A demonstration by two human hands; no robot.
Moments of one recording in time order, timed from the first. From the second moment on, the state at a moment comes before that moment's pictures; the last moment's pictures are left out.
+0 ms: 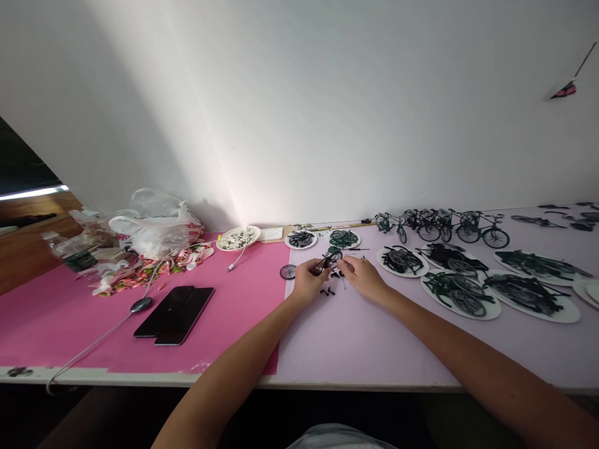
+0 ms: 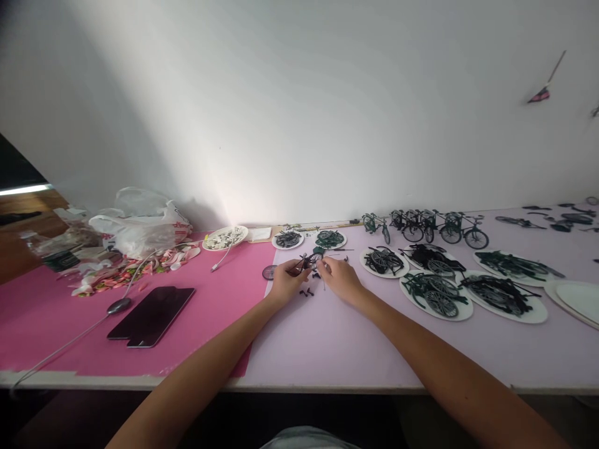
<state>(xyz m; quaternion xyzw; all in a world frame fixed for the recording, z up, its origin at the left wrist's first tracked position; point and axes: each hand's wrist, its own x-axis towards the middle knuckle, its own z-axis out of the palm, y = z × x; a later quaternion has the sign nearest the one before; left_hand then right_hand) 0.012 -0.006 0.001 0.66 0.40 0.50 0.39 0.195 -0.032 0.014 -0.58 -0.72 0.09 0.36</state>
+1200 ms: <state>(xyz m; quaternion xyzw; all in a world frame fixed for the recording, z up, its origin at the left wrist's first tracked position) 0.011 -0.011 0.008 0.67 0.39 0.50 0.39 0.194 -0.036 0.018 -0.59 -0.72 0.12 0.34</state>
